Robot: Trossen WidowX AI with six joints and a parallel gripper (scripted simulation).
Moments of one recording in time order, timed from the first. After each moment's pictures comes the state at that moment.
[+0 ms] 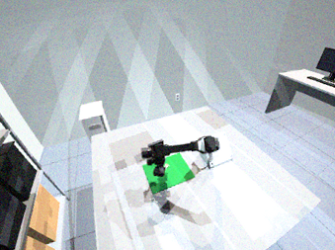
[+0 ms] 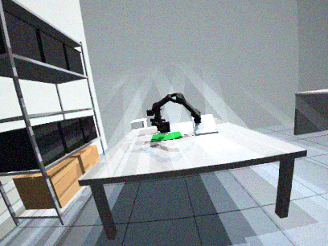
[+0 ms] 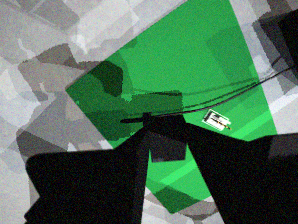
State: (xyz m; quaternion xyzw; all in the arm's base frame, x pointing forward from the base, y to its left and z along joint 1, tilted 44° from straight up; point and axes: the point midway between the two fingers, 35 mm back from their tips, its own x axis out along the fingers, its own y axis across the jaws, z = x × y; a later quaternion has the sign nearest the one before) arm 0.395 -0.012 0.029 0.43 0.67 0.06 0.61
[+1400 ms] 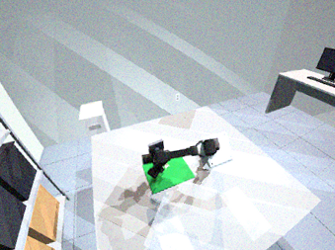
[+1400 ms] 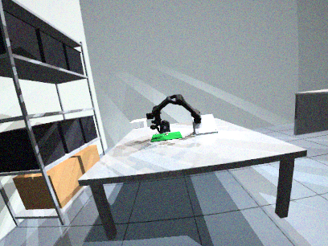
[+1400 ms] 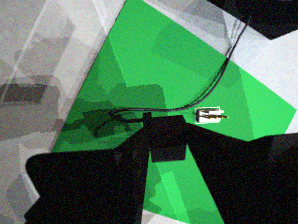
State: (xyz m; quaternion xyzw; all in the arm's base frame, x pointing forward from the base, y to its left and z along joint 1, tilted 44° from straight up) arm 0.396 -0.009 -0.002 0.50 0.66 -0.18 0.52
